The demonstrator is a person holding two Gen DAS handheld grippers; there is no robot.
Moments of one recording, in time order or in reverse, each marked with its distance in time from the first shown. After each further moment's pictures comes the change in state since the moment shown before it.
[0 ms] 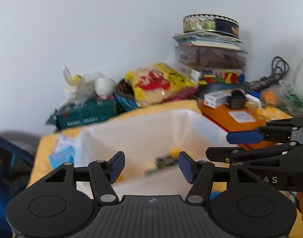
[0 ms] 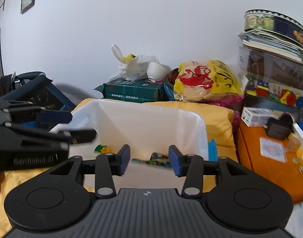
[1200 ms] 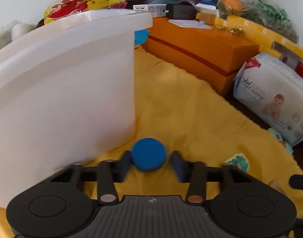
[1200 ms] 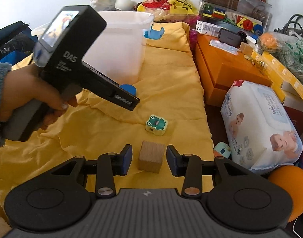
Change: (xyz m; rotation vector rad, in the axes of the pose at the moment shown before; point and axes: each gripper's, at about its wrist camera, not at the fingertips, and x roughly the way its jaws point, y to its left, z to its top) left arm 0.132 -0.104 -0.066 0.153 0.339 -0.244; right arm -0.061 -0.031 -0.131 0.033 0.306 -0.173
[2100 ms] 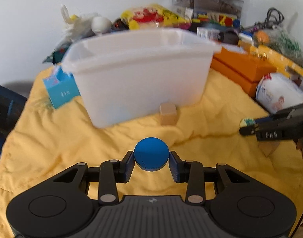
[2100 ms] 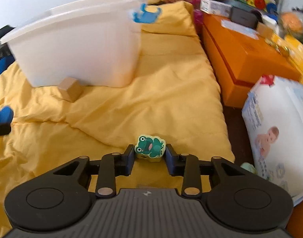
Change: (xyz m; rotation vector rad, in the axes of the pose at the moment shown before) left arm -0.148 0.048 -0.091 -0.193 -0.084 0.227; right arm 0.067 -0.012 0.033 0.065 0.086 0.071
